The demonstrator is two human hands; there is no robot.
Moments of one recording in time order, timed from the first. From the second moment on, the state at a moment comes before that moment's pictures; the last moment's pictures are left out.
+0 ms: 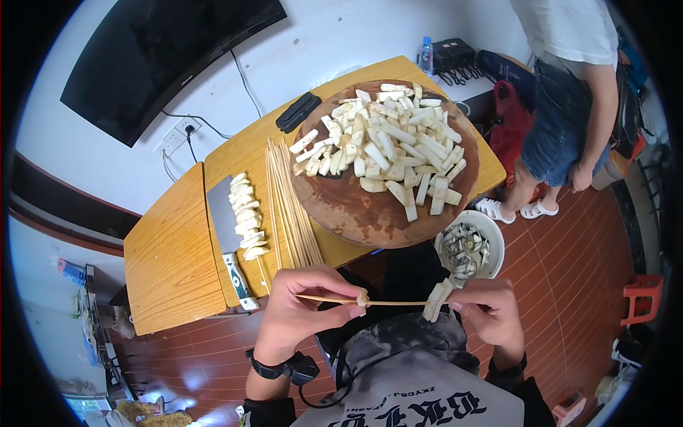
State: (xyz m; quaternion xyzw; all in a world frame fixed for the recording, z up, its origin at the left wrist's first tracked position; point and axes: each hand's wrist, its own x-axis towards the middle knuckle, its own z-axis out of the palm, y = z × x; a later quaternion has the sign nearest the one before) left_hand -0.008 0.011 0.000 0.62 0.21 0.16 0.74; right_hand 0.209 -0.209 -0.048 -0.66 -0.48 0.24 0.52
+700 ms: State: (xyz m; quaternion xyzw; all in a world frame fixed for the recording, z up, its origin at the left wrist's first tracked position) left_hand 0.009 -0.028 -0.016 0.57 0.27 0.14 0.76; right_hand 0.206 -0.208 -0.041 -0.65 -0.50 0.25 0.51
